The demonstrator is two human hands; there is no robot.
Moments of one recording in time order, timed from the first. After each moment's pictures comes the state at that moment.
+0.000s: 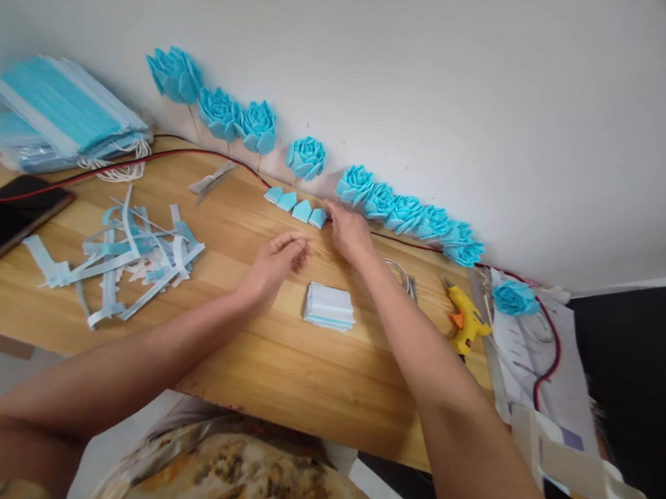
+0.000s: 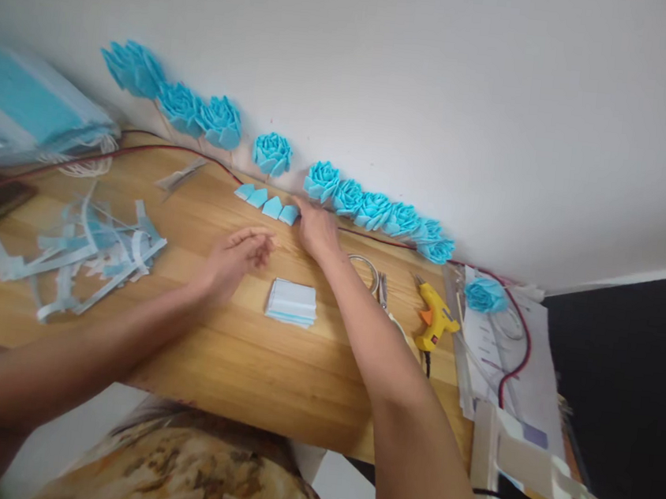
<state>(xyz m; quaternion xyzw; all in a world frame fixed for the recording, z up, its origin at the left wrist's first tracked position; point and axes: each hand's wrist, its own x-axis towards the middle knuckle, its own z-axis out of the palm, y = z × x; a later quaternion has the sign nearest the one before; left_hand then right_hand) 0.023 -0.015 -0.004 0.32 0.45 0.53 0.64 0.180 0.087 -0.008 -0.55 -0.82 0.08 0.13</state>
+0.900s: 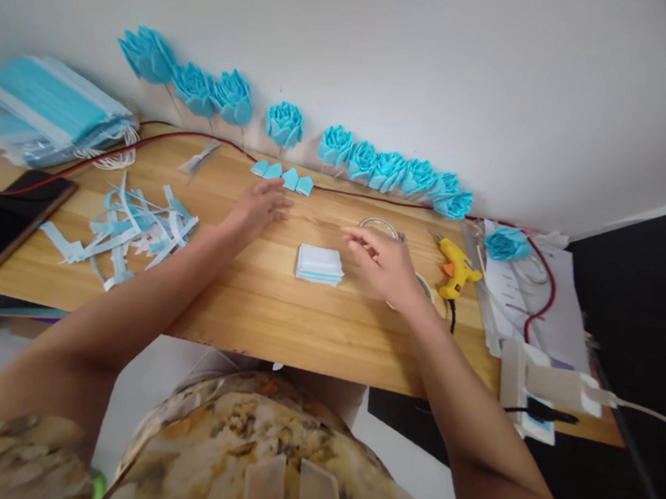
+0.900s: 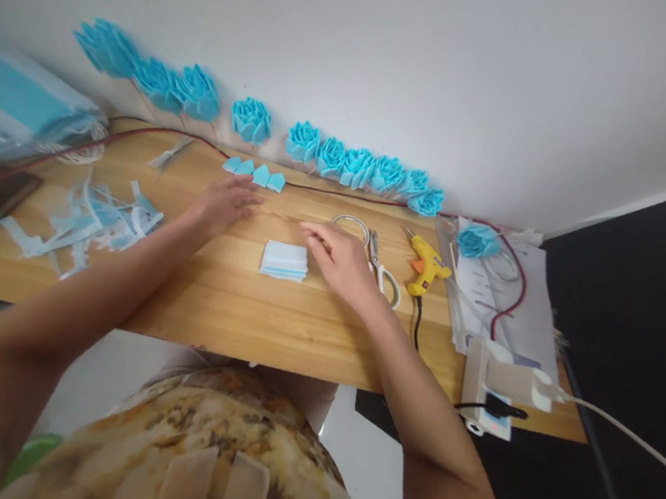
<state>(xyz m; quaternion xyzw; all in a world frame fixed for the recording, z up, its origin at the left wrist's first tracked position) 0.002 0.027 -0.015 0.35 0.48 0.51 0.62 0.247 -0.061 0.020 -0.49 -0.77 0.25 0.32</state>
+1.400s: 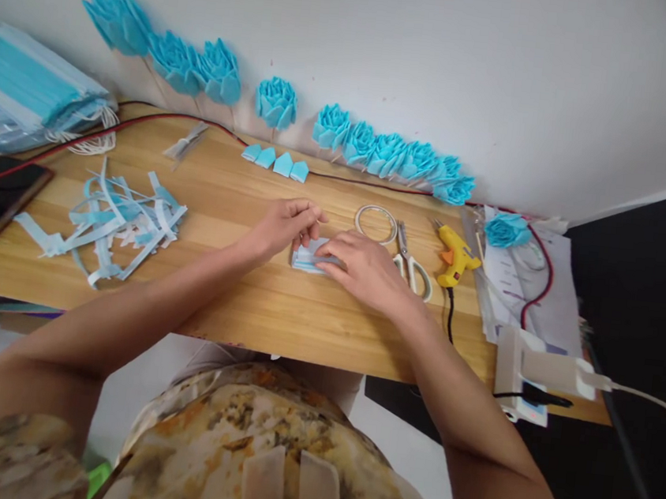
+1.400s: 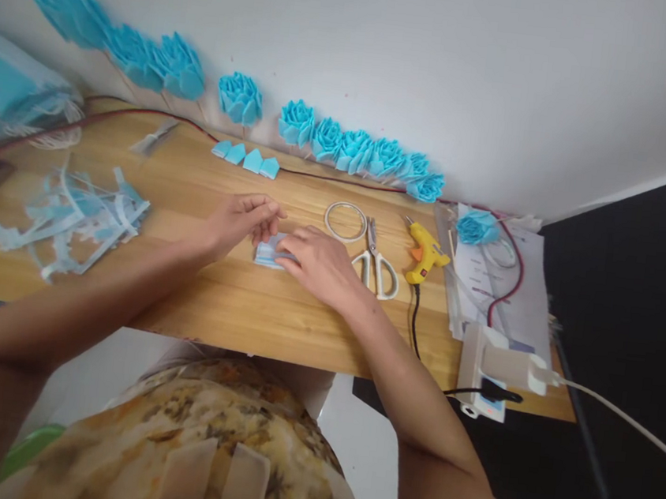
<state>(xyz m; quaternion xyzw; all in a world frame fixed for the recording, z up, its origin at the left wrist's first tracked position) 0.042 -0.026 0.008 0.55 0.42 0.38 0.62 0.227 -0.073 0.025 -0.43 -0.89 0.13 0.11</state>
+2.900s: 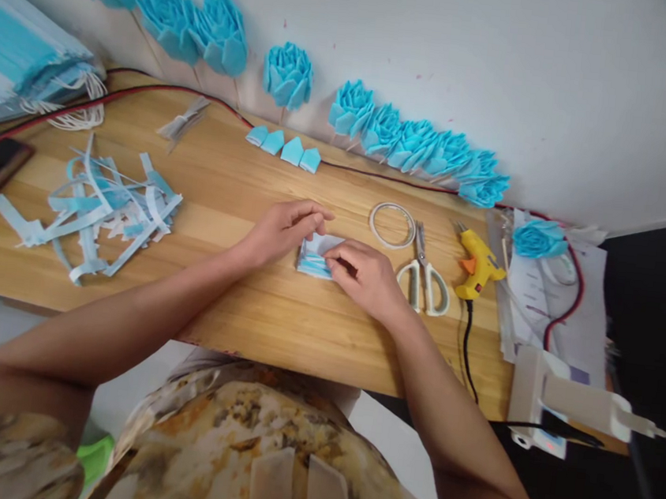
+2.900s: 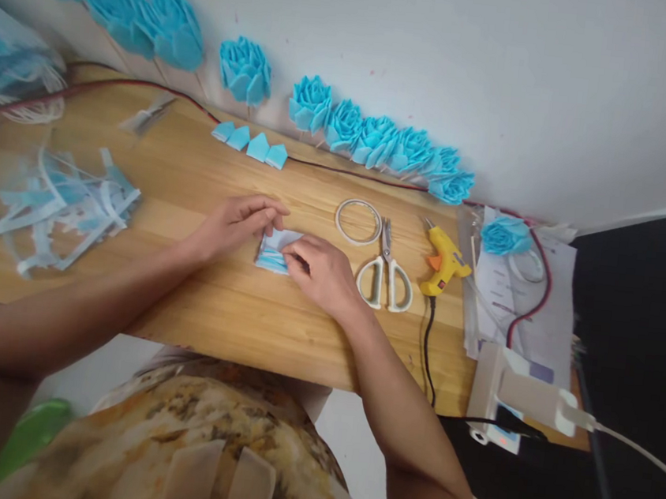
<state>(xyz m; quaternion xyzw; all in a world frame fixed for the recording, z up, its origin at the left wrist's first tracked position) 0.028 -0.023 -0.019 0.68 0.39 0.39 0.48 0.227 -0.069 -0.014 -0.45 -0.83 0.24 0.23</state>
